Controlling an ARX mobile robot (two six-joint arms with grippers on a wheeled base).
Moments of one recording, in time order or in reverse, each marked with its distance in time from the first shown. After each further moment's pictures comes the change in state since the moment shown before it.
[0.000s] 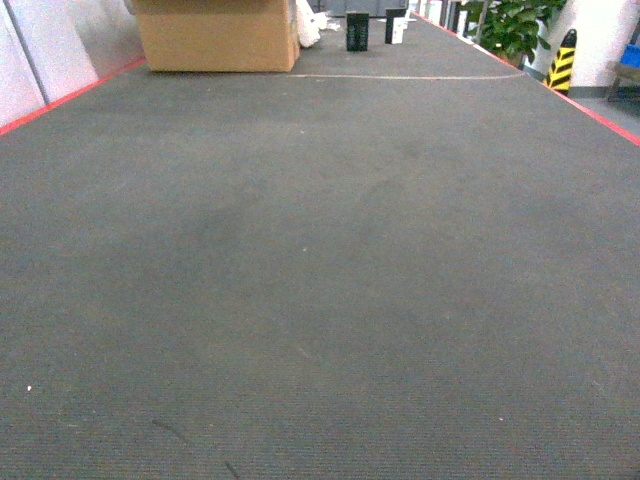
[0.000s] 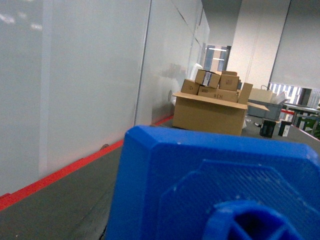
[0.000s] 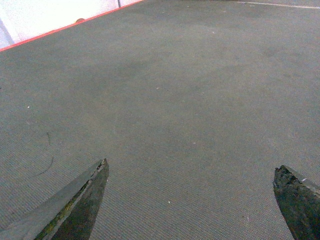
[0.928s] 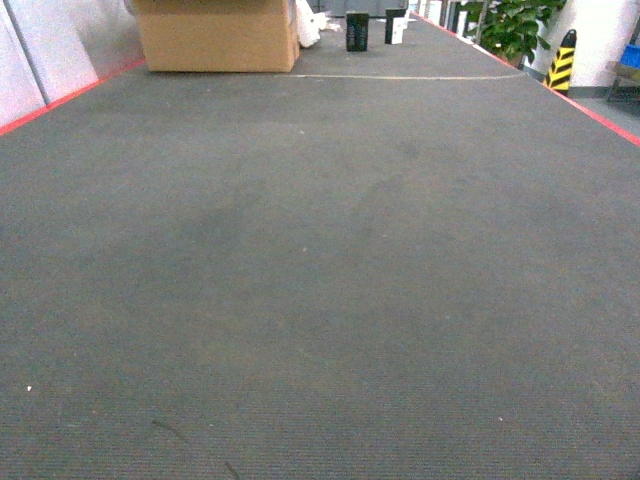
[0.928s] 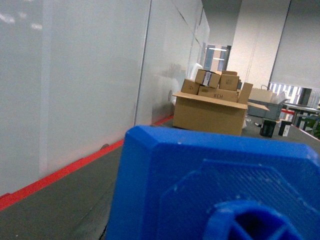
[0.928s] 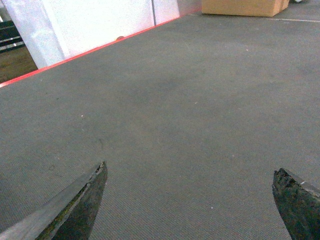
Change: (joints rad) left arm 0.000 0.000 0.000 0.000 0.000 0.000; right arm 0.013 -0.435 -0.015 -0.381 -0.125 0.053
